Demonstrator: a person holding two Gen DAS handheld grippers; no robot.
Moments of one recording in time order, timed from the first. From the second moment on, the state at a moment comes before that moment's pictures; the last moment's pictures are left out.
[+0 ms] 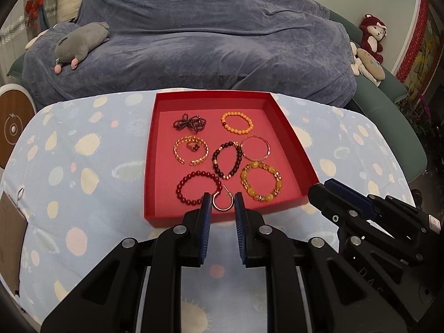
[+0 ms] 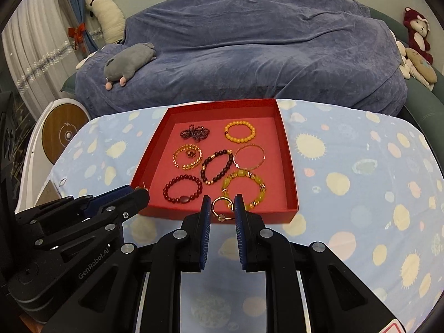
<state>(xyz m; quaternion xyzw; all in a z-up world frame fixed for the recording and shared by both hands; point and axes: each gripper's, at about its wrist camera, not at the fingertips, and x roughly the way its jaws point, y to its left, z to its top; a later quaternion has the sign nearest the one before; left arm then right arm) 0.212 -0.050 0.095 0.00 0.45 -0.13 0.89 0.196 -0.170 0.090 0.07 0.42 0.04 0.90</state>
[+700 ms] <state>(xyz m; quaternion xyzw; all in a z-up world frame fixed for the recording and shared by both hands) 0.320 -0.055 0.045 0.01 0.47 -0.11 0.88 0.302 -0.168 0.040 0.06 0.44 0.03 0.89</state>
